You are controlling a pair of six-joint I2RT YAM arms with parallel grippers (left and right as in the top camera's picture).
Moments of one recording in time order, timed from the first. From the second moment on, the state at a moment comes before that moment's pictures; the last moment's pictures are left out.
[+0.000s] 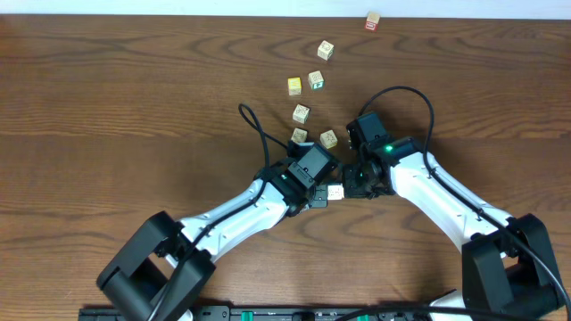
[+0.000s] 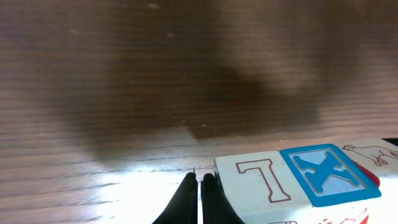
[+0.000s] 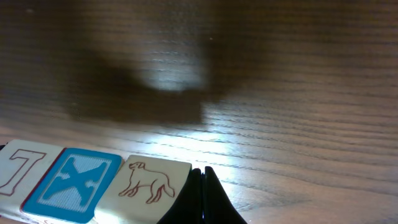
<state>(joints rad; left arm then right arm) -0.82 1.73 1.00 -0.43 -0.01 -0.79 0.44 1.66 1.01 -0.77 -0.07 0.41</state>
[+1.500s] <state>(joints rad) -0.85 1.76 0.91 -0.33 -0.09 -0.73 0.43 1.80 1.02 -0.72 -0.10 0.37</state>
